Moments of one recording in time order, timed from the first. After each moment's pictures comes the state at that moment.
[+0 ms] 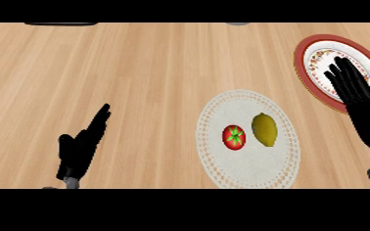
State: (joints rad) left arm 0.02 0.30 -0.23 -1.36 0.18 0.09 0.00; right arm -0.09 -0.52 -0.02 -1.56 -0.33 0.12 -0.11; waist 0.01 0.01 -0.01
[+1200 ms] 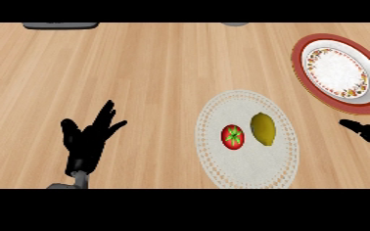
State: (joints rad) left arm 0.01 0.19 -0.17 -1.42 0.22 0.14 0.17; right arm -0.03 -0.59 -0.20 -1.55 -0.06 -0.09 -0.15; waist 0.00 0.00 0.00
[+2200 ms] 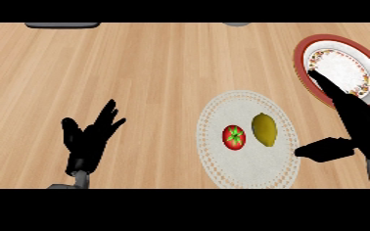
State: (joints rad) left arm 0.01 0.17 -0.16 -1.45 0.20 0.12 0.20; right arm -0.11 -0.61 0.17 -1.82 0.32 0.10 0.51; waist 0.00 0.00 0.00
